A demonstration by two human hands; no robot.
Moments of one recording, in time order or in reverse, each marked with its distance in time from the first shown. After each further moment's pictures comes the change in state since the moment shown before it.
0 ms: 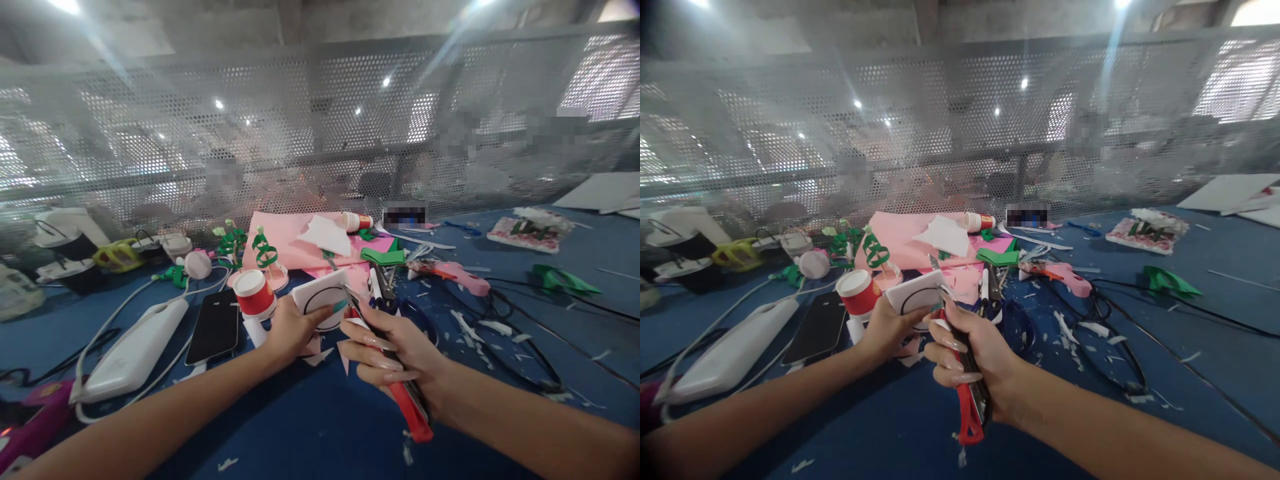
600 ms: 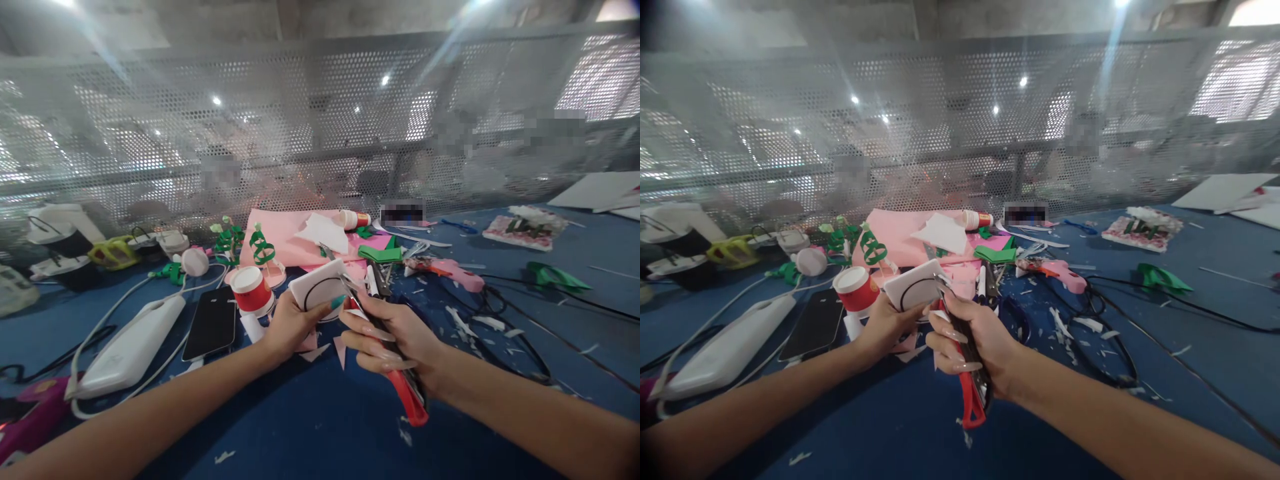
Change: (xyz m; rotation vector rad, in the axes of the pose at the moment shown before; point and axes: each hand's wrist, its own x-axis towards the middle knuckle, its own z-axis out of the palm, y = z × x) left_hand 0.001 -0.003 0.004 -0.154 -0.062 -0.026; right_hand -0.002 -0.006 0.002 -0.126 0.062 -0.025
